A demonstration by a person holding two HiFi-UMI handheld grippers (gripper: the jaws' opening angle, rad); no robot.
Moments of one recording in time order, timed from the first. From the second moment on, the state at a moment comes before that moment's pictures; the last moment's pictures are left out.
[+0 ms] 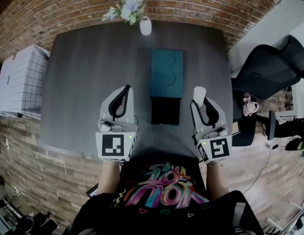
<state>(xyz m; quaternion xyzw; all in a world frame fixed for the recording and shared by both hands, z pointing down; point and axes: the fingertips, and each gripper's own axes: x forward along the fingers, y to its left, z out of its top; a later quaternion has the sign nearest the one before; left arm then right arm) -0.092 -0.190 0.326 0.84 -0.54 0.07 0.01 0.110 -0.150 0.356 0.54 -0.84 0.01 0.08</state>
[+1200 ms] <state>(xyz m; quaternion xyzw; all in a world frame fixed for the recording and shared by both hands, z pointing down) -0.107 -0.201 0.349 0.84 -0.54 0.07 0.03 0.056 -0.165 0.450 0.42 -0.88 0.06 0.19</state>
